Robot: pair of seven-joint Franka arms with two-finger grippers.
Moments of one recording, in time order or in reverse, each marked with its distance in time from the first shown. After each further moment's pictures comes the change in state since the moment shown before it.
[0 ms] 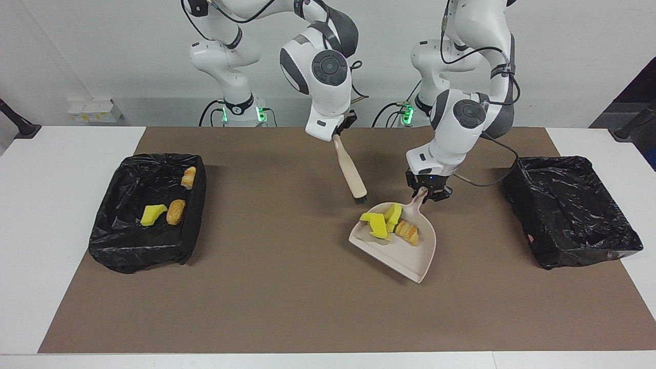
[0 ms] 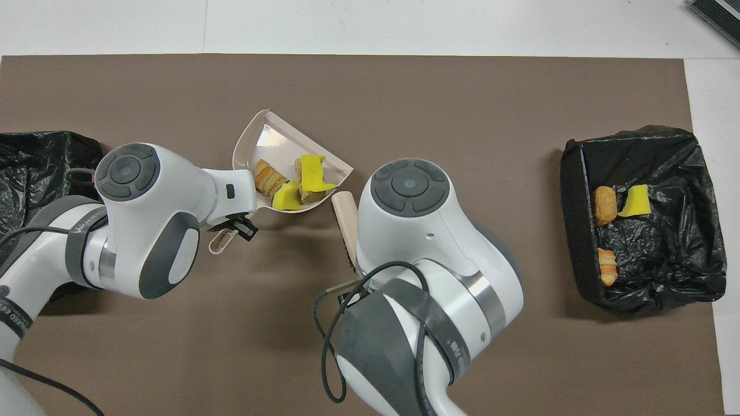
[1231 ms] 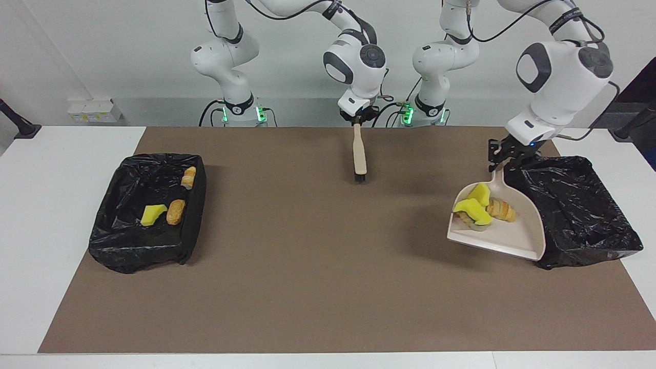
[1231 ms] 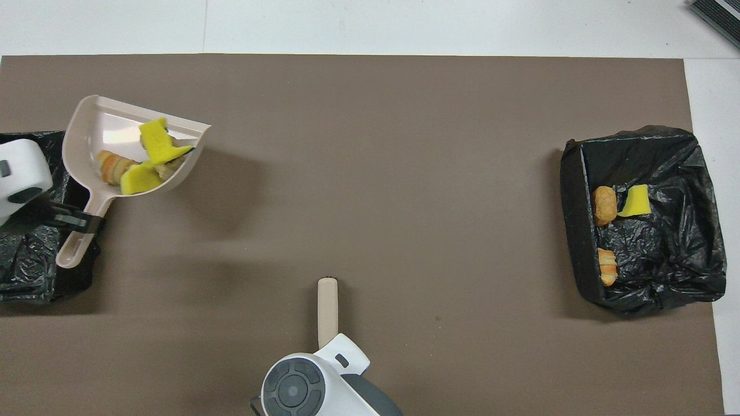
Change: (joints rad) left arm 0.431 -0.192 0.017 0.113 -0.050 -0.310 0.092; right arm 0.337 -0.024 0.008 -0.352 0.004 0.425 0.539
